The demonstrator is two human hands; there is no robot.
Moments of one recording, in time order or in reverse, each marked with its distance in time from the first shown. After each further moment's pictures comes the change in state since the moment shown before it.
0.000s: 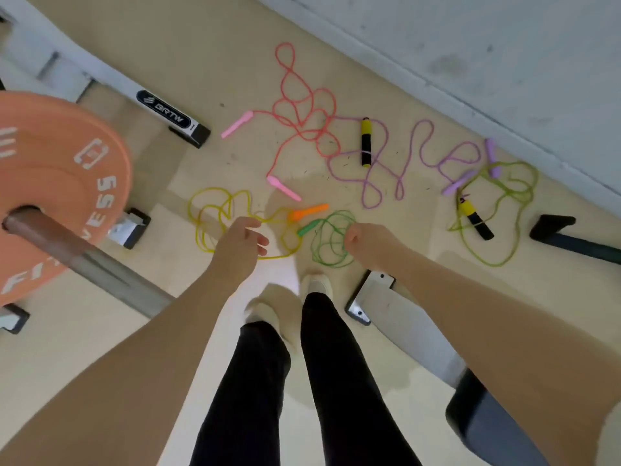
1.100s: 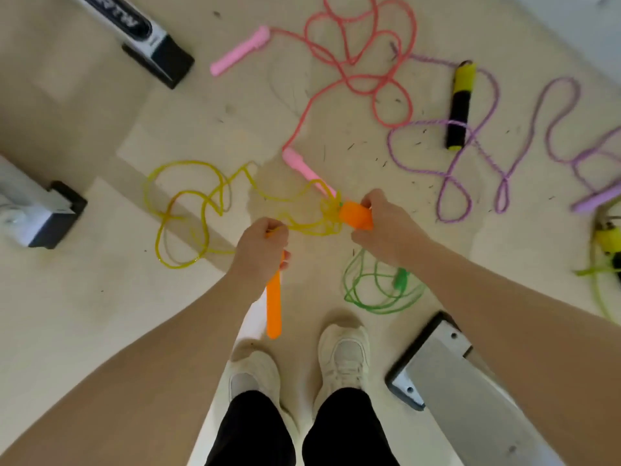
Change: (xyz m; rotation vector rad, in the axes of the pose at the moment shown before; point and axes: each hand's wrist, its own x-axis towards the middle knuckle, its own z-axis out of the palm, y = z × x) left_hand 0.255 -0.157 0.093 -0.214 0.024 -0.173; right_hand 0.291 0.007 0.105 0.148 0.116 -0.101
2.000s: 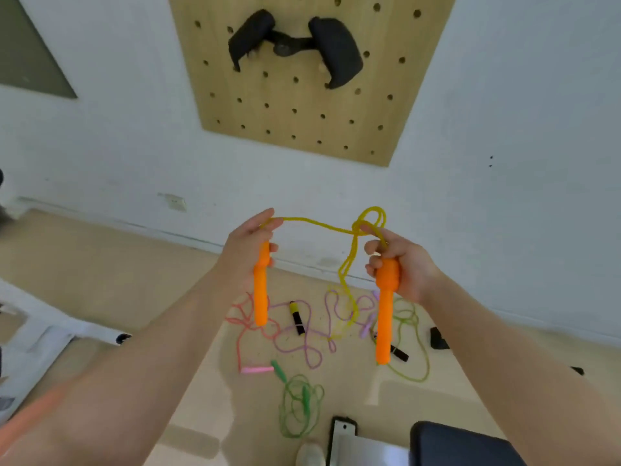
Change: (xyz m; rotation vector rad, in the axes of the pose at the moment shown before) left_hand -0.522 0.501 -0.061 -0.252 -0.527 0.587; right_hand -0.541 -0.139 -0.454 1.559 0.379 -0.276
